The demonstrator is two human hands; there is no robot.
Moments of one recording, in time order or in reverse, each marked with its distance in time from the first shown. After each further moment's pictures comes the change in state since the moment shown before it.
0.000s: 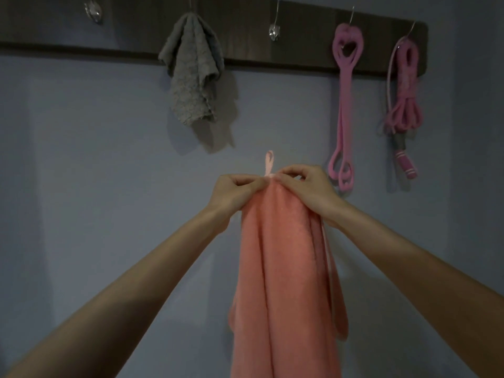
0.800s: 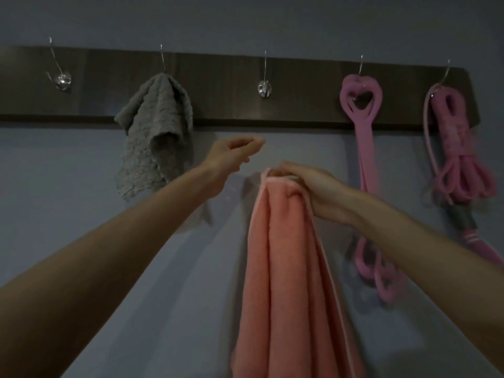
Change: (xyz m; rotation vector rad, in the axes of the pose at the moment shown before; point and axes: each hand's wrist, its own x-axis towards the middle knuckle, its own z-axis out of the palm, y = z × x) left_hand 0.211 0.090 0.038 0.157 0.110 0.338; right_hand 0.189 0.036 -0.054 0.599 -0.363 0.165
